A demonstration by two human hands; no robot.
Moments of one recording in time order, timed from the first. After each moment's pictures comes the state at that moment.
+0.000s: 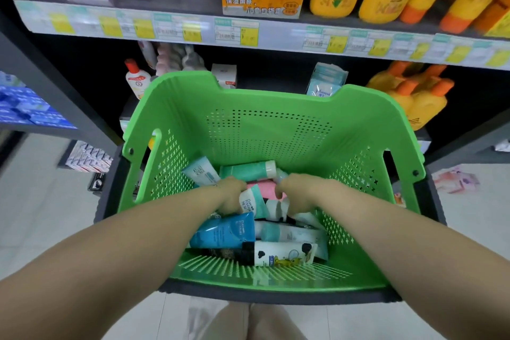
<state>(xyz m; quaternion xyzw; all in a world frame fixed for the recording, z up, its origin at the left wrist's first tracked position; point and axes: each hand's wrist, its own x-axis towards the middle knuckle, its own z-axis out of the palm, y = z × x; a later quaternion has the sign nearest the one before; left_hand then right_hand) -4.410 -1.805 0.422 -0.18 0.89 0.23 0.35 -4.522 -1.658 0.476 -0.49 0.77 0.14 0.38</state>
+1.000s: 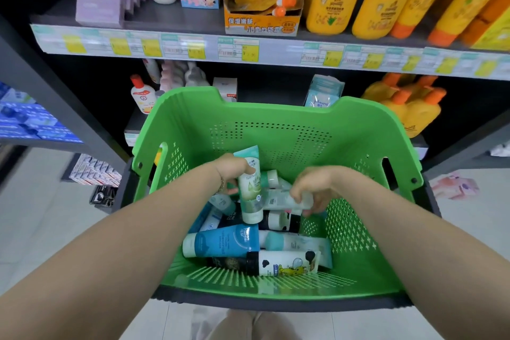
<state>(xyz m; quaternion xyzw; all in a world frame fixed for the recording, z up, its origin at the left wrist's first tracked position) -4.443 -1.832 0.470 -0.47 0.62 0.60 0.21 -4.553 -1.654 0.500 -0.17 0.77 -0.09 0.61</state>
